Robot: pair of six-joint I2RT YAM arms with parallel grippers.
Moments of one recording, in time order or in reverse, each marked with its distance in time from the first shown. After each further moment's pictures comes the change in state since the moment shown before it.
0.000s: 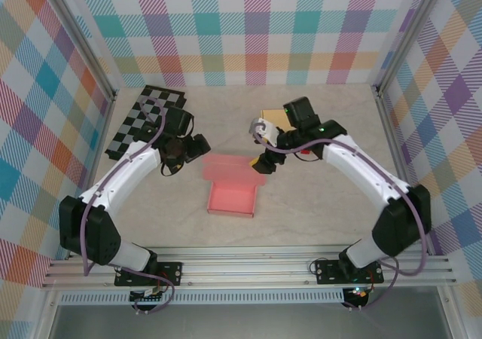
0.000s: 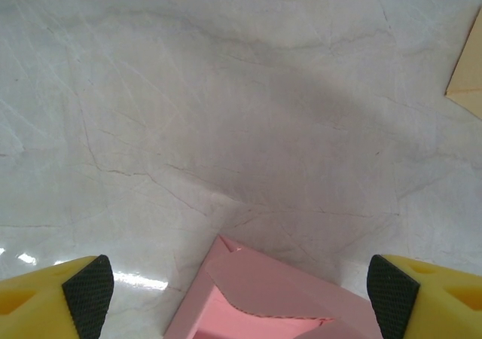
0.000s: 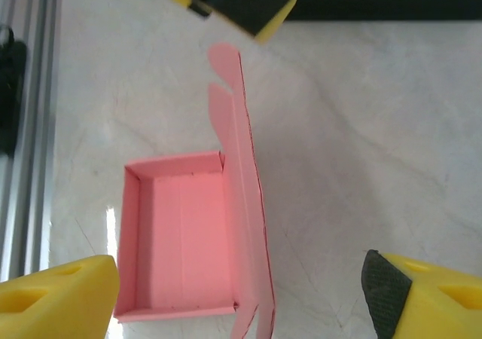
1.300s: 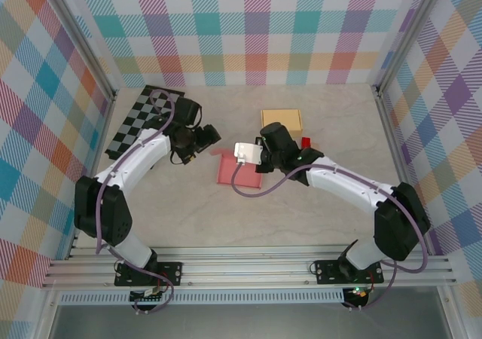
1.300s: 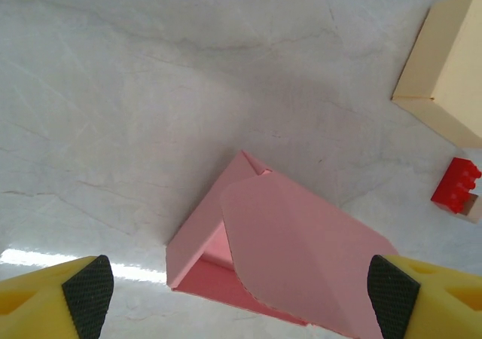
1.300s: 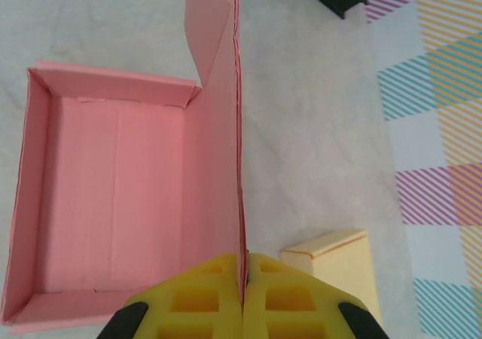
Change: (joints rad) left arm 0.000 0.163 0.118 0.067 0.121 -0.058; right arm 0.208 -0.064 -0.291 0.478 0.645 -0.274
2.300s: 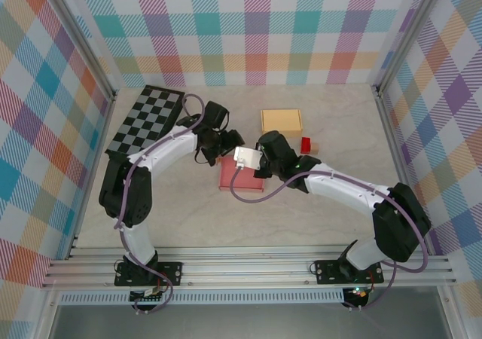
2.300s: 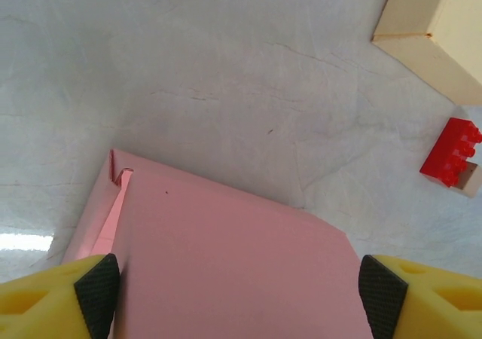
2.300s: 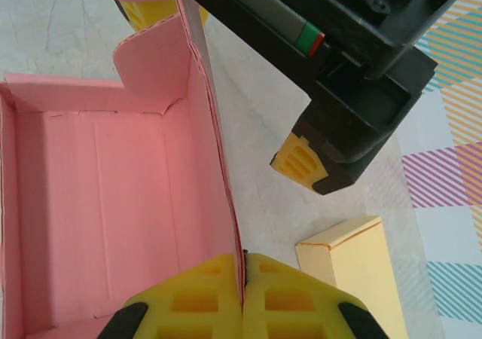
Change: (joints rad) left arm -0.130 0.200 0.058 0.123 0.069 -0.093; right arm 0.036 0.000 -0.081 0.081 0.051 0.082
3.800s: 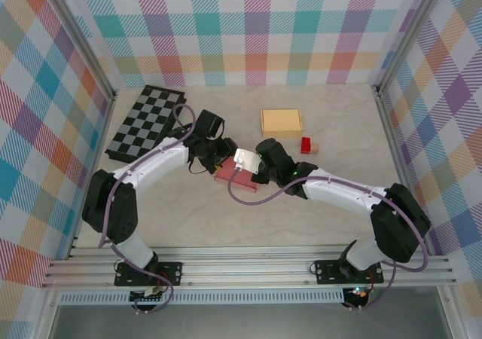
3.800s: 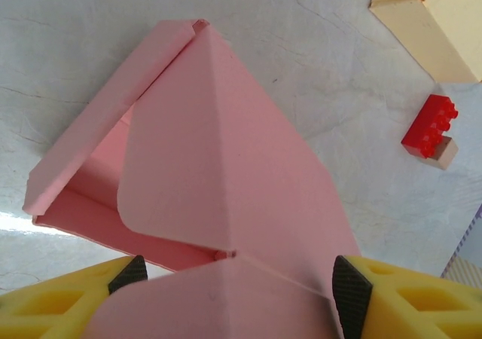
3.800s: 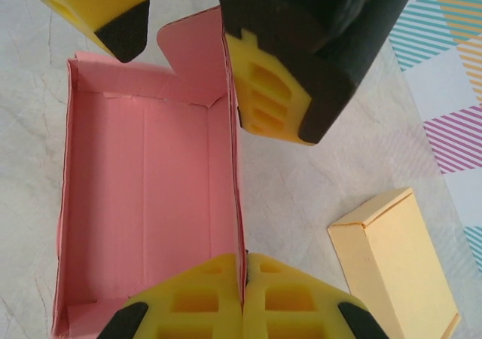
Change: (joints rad) left arm -0.026 -0.163 -0.151 0.031 0.012 -0.105; right arm 0.037 -0.004 -0.059 0.050 0.060 0.164
